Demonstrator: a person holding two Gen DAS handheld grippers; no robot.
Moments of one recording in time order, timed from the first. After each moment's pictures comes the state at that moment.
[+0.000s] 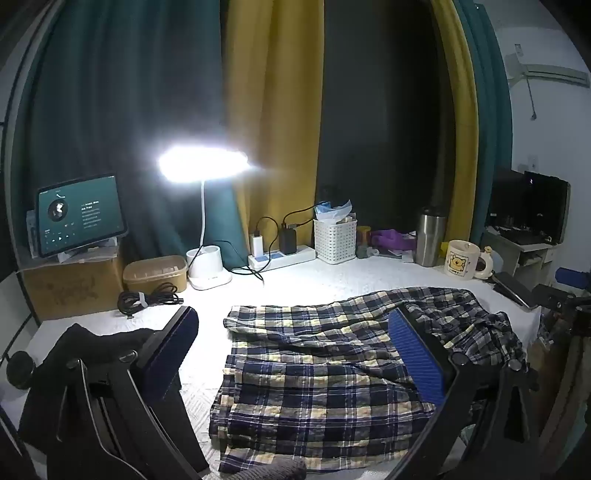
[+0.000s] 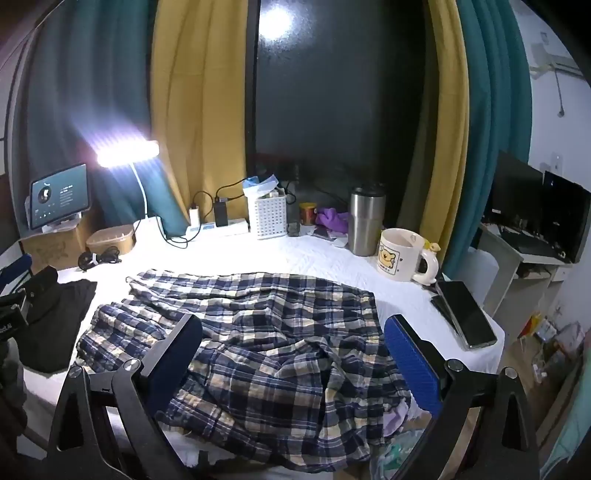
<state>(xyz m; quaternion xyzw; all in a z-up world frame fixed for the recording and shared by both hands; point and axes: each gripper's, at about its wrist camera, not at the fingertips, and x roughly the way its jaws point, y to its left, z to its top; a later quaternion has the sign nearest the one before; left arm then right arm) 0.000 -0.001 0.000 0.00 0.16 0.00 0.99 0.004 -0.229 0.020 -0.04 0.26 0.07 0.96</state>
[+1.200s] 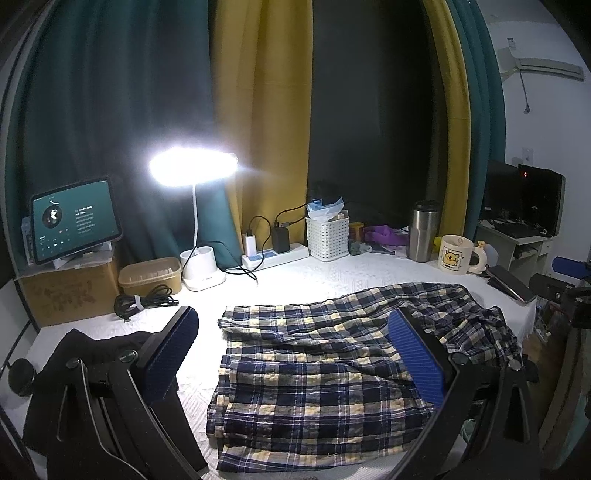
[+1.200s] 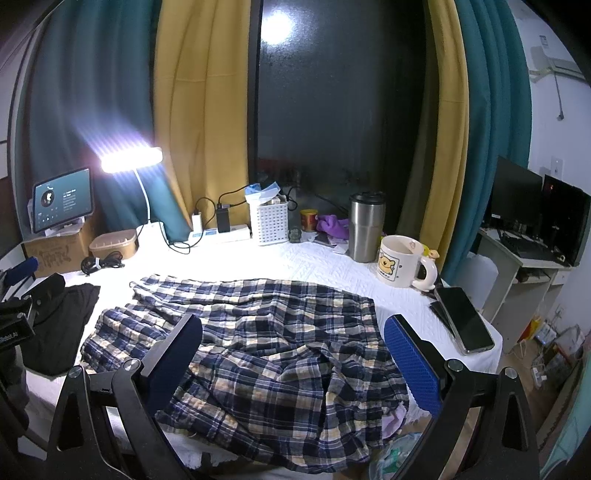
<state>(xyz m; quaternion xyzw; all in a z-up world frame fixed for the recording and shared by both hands) -0.004 -0.009 0.005 0.01 0.17 -0.01 0.99 0.000 -0.227 0.030 -0.03 0.25 0.07 0.96</state>
